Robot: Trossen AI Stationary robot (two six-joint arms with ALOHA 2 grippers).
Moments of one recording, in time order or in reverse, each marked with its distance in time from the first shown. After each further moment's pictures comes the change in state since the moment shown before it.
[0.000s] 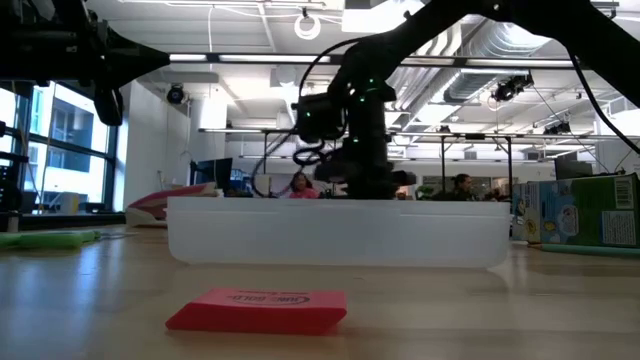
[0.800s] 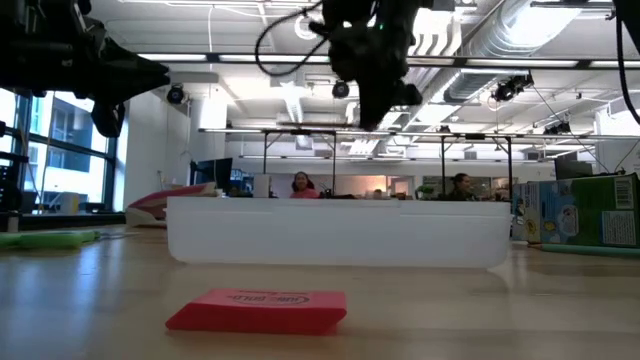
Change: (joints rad) left arm 0.000 0.000 0.000 -0.131 0.069 -0.016; right arm 0.109 -0.365 0.007 -0.017 -0.072 -0.050
